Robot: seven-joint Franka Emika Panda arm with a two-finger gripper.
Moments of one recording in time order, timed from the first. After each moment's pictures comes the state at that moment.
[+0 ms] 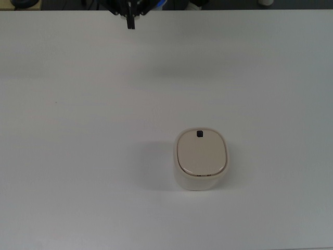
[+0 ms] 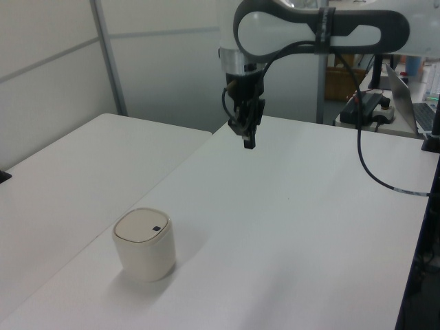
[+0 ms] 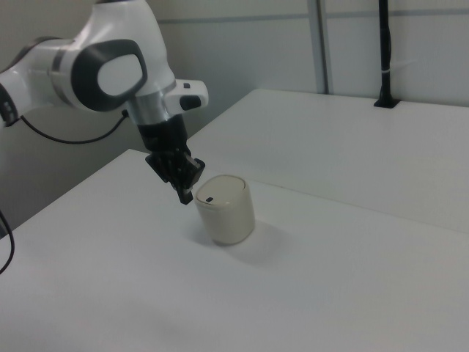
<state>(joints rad) -0.07 0.04 0.10 -1.54 -0.02 1.57 0.01</state>
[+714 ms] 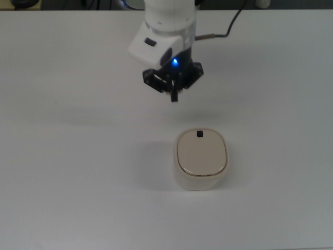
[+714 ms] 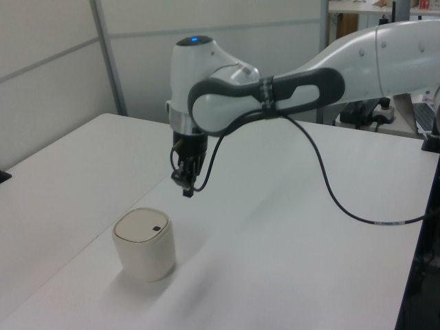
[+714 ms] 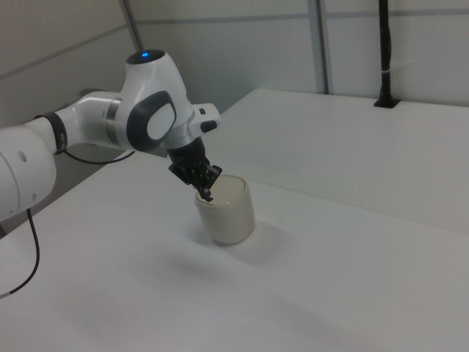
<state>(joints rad) 0.02 0.29 0.14 -1.53 -0.01 2.00 0.01</state>
